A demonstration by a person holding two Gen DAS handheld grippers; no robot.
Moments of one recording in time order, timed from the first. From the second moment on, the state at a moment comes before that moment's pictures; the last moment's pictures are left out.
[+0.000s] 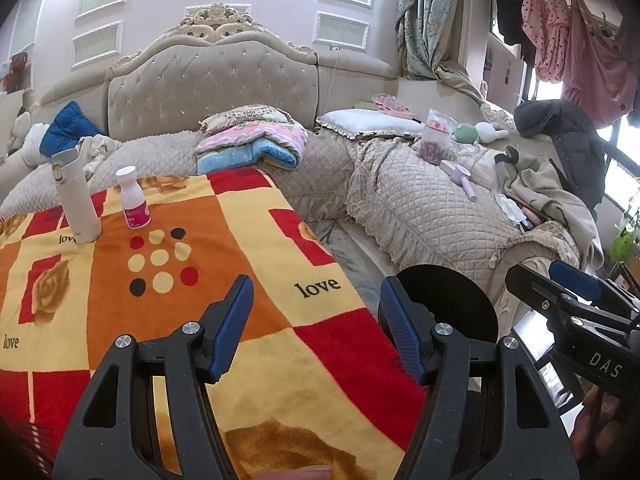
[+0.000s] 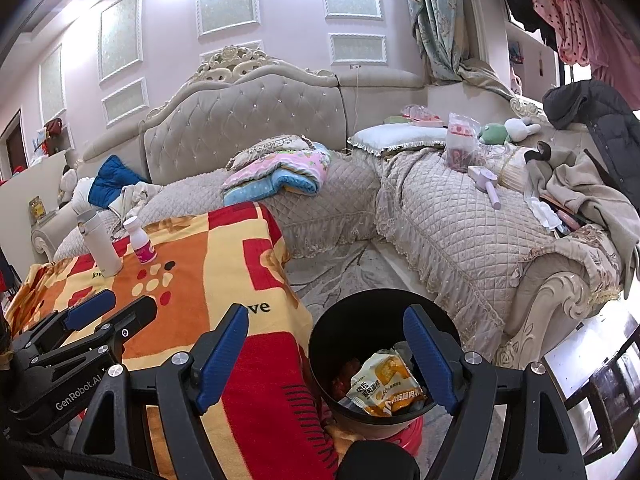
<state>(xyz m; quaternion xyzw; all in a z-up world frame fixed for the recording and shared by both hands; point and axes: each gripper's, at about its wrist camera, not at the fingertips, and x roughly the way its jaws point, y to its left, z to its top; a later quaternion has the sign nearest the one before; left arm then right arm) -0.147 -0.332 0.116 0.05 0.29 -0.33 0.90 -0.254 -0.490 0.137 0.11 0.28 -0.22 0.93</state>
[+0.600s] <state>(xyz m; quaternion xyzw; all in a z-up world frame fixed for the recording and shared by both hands) -0.148 -0.331 0.113 0.05 0.29 -0.33 0.90 -0.254 -0.492 0.134 0.11 0.28 -0.22 0.93</state>
